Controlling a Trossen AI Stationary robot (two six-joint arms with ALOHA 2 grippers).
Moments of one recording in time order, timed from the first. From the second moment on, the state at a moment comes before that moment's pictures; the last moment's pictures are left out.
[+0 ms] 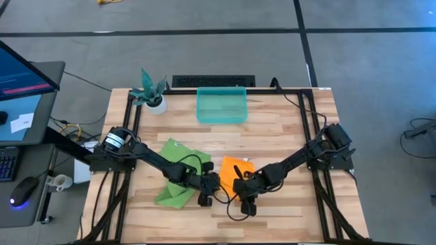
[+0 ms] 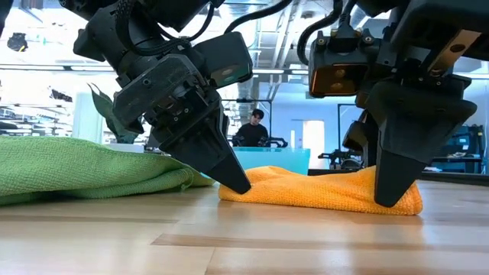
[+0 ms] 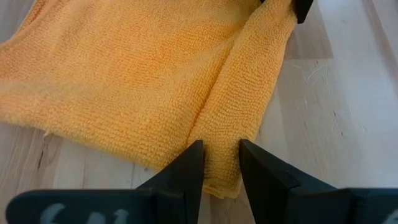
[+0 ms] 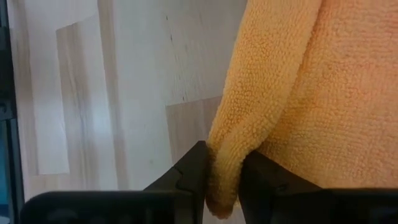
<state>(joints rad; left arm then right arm) -0.36 1.95 1.02 0.07 -0.22 -0.28 0.45 1.88 1.02 -0.24 -0.08 0.60</state>
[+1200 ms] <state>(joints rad) -0.35 1.95 1.02 0.07 -0.22 -0.36 0.42 1.89 1.14 -0.51 -0.22 0.57</state>
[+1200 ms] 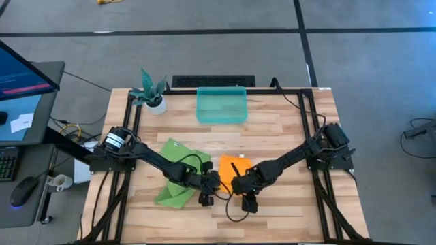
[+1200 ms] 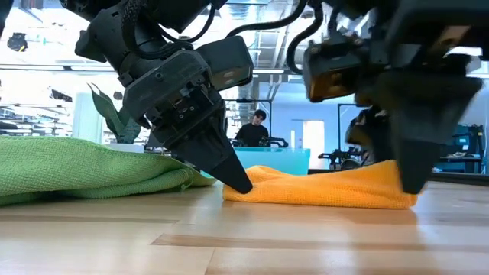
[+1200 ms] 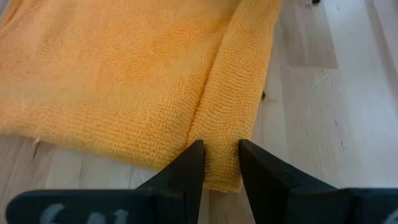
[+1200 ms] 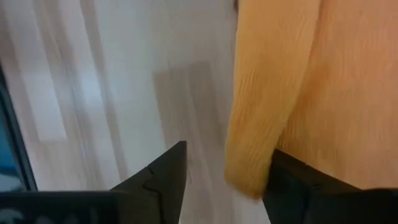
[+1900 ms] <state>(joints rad) -0.35 1.95 1.02 0.07 -0.22 -0.49 0.77 1.74 1.05 -0.40 0.58 0.60</state>
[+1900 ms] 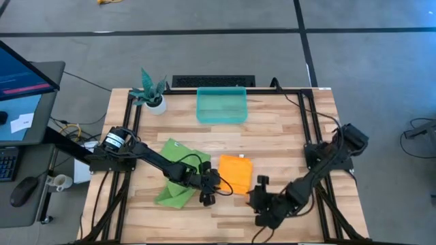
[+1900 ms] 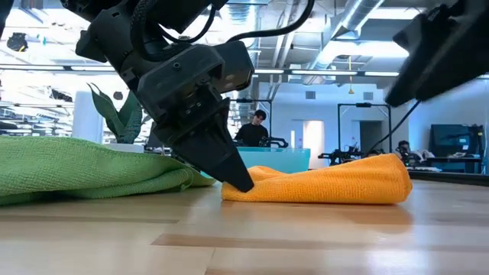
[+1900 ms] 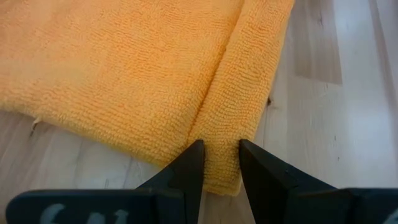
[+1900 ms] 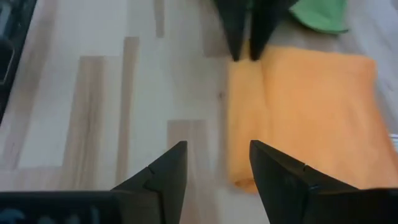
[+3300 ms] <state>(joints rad) -0.35 1.95 1.02 0.08 -0.22 -0.52 0.65 1.89 1.05 -0.45 0.50 0.73</state>
